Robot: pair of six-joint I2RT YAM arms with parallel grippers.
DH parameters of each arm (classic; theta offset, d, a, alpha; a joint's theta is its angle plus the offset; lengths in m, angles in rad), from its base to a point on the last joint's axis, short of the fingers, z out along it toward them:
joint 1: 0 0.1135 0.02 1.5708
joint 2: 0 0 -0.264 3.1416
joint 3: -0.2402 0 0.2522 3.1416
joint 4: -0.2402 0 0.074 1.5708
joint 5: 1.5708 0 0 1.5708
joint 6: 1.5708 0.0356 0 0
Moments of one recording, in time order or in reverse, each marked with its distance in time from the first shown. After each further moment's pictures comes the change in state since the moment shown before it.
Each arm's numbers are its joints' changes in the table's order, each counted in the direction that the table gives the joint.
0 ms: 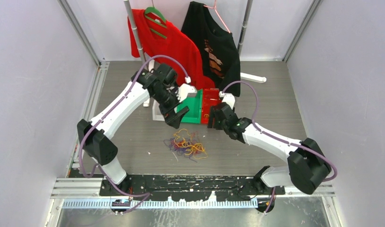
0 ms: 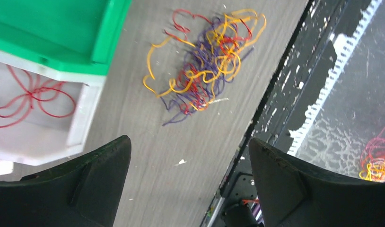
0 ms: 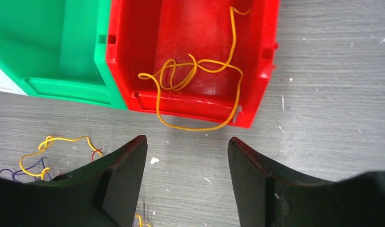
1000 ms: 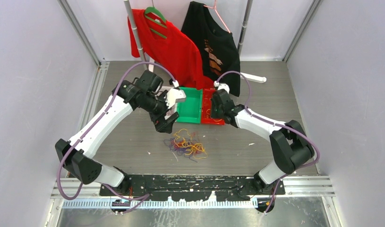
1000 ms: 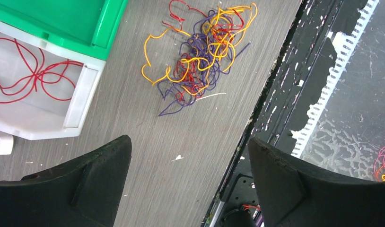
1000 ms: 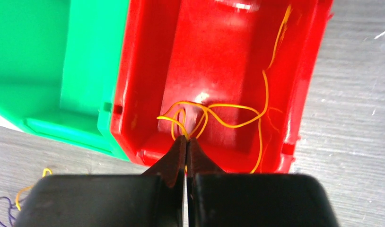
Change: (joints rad) left arm 0.034 0.276 0.266 0.101 0.015 0.003; right arm -0.115 -0.267 -0.174 0.071 -0.169 -0.147
